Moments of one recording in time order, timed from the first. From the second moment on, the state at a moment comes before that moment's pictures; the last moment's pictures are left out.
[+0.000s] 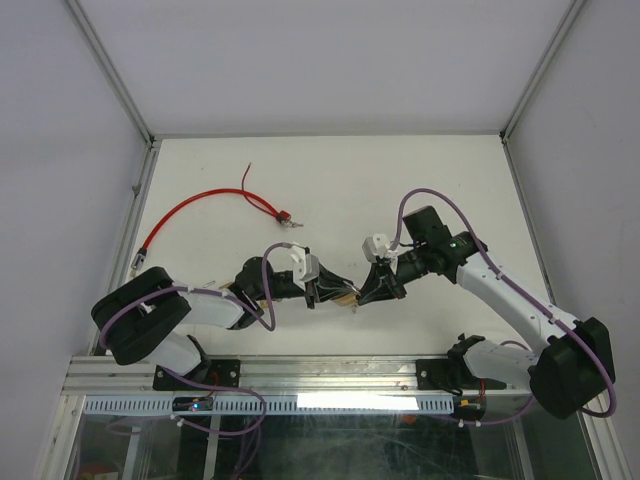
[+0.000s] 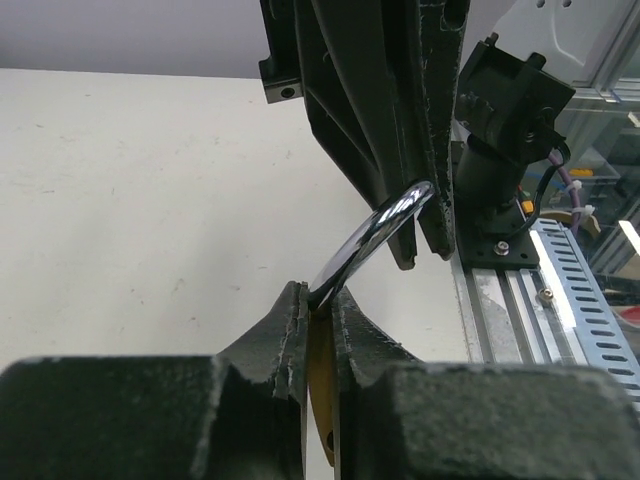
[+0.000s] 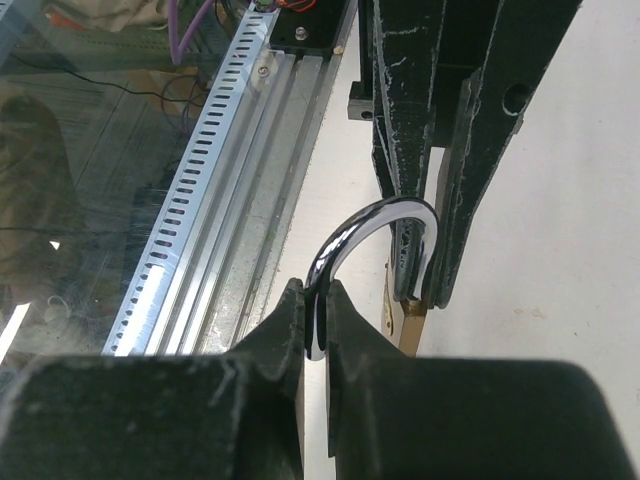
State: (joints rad) left arm -0.89 1.48 0.36 1.24 0.61 -0.07; right arm 0.53 1.14 0.84 -0.77 -1.18 -0.90
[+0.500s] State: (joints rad) left arm -0.89 1.35 0.36 1.00 0.47 -0.08; right arm 0.51 1.13 0.84 -0.62 -1.09 -0.79
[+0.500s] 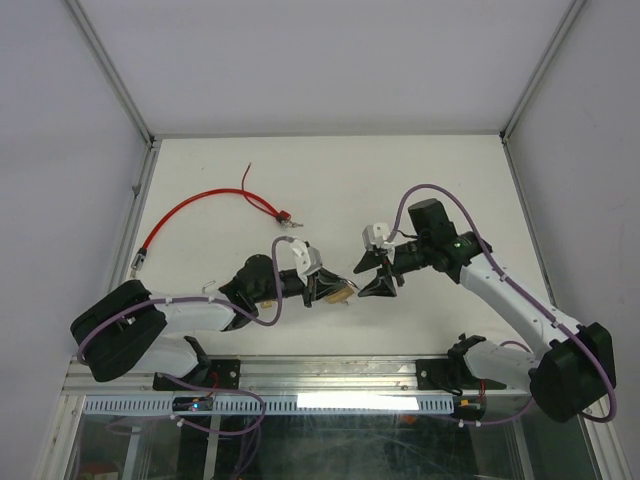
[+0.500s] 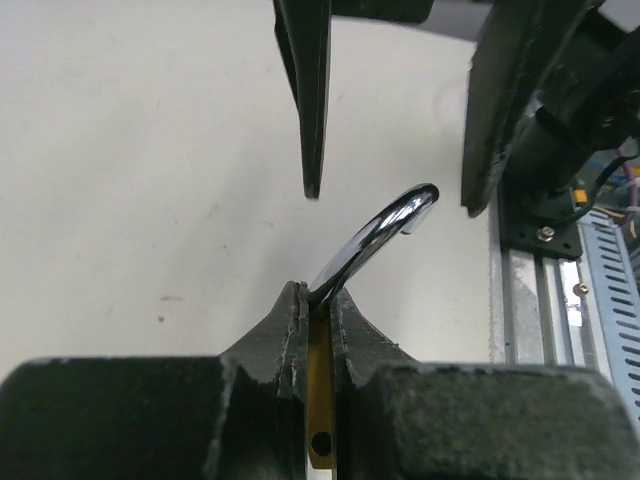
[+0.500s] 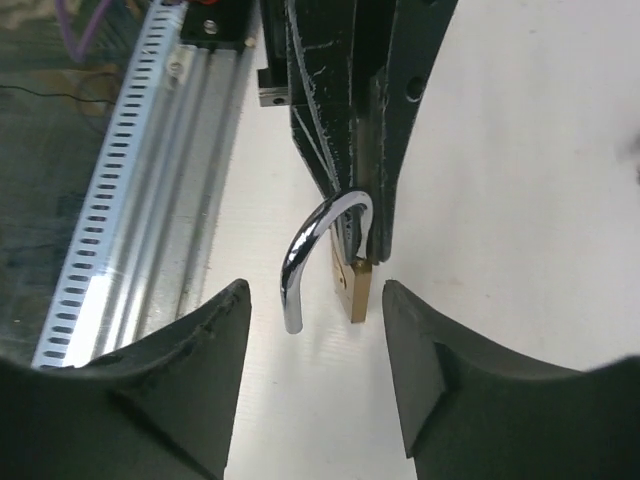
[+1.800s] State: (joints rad) left arm -0.96 1.33 0.65 0.29 0.10 -0.01; right arm 0.58 1.26 0.89 -0.44 -0.79 -0.52
